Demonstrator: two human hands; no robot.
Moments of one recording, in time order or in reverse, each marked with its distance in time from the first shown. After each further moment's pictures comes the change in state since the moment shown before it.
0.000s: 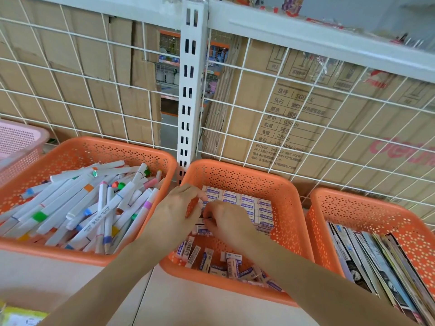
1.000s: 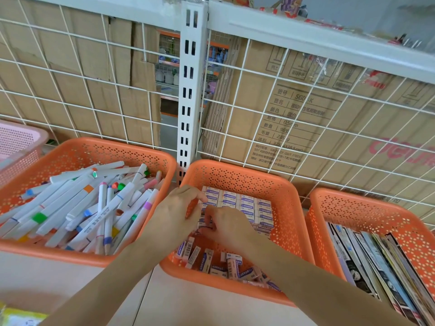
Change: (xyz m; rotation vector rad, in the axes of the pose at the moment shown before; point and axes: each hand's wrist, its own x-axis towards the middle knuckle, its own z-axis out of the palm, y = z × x) left_hand -0.001 0.001 -0.001 -0.017 -0.013 -0.005; right_hand -0.002 -0.001 0.003 -0.007 -0.088 -0.006
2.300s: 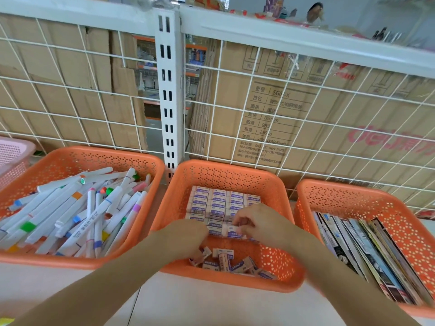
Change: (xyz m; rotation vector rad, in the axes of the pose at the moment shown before) left_hand 0.015 0.020 0.036 0.627 -0.920 0.017; right_hand -0.058 0.049 -0.049 0.209 -0.108 0.070
